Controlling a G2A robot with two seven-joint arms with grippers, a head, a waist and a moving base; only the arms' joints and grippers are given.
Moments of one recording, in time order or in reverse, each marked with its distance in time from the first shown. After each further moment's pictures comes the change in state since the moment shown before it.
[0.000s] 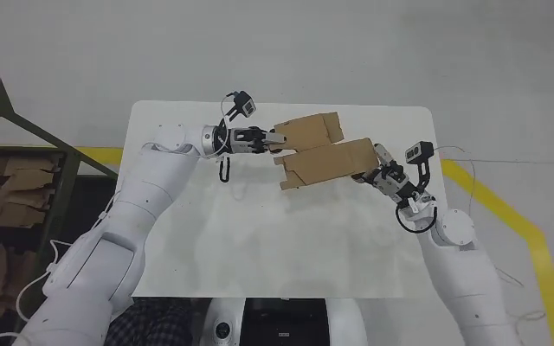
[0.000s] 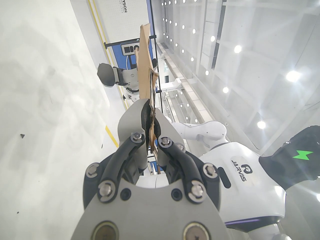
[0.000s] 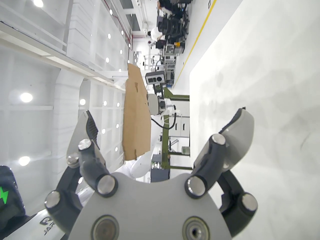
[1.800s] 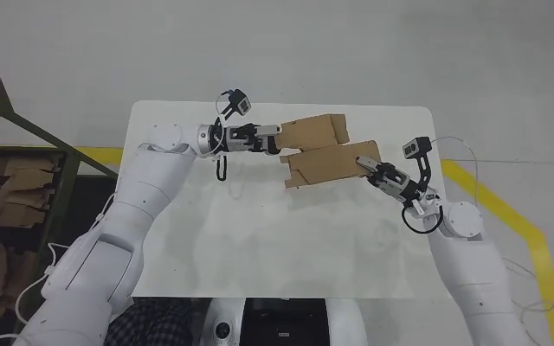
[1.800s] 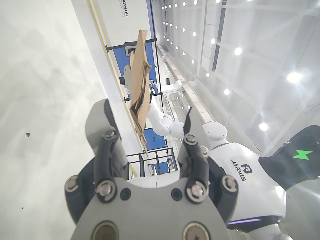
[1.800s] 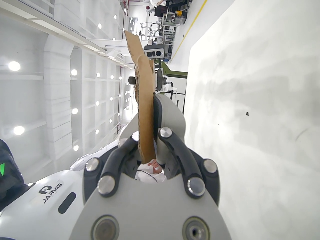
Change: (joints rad) left arm 0.010 0.004 -0.037 -0.001 0.015 -0.006 0.006; right arm 0.053 0.019 -0.002 0.058 -0.047 -0.060 0.135
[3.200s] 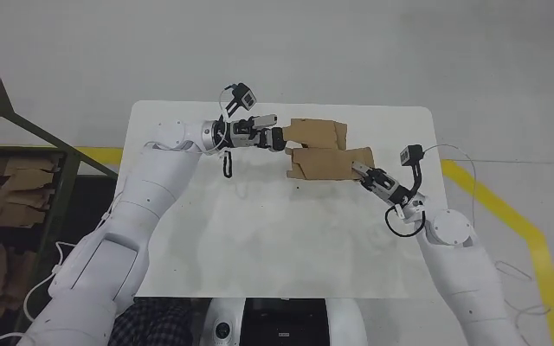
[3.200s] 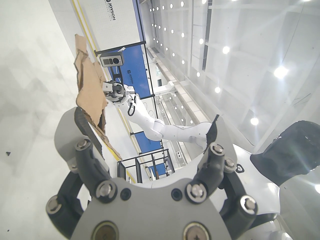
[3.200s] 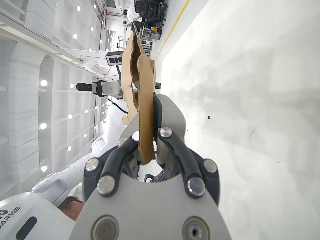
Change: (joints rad) left arm -0.006 -0.034 -0.023 -0.013 -0.034 -0.003 0.003; right arm -0.037 -0.002 -0.042 -0.013 -0.188 -0.014 -0.203
